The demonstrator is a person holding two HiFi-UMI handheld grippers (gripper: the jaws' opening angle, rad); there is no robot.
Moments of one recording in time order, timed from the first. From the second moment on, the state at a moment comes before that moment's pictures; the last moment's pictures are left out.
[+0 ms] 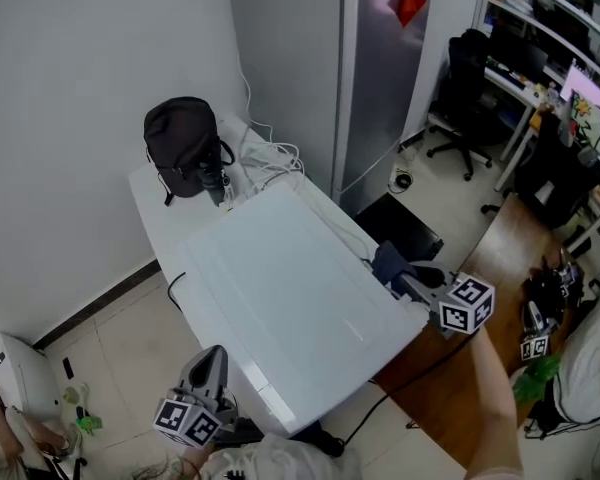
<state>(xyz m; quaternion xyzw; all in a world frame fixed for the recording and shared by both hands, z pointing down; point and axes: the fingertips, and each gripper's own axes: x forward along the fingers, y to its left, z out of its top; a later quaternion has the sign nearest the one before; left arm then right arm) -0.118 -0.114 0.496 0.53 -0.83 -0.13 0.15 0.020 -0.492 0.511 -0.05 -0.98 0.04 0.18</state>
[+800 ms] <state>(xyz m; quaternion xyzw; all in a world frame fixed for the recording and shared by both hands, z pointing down) -0.108 -0.092 0.495 0.49 -0.85 -0.10 0.15 -0.124 -0.560 0.484 -0.05 -0.99 -0.06 0.14</state>
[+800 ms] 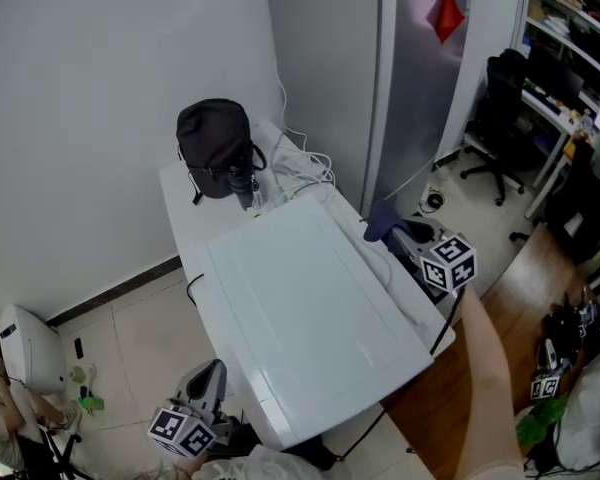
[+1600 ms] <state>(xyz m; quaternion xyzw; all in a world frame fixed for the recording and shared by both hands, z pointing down) -0.114 -0.119 0.508 0.52 -0.83 -0.10 0.17 0.026 -0.490 0.592 -0.10 -0.96 0.05 0.27</state>
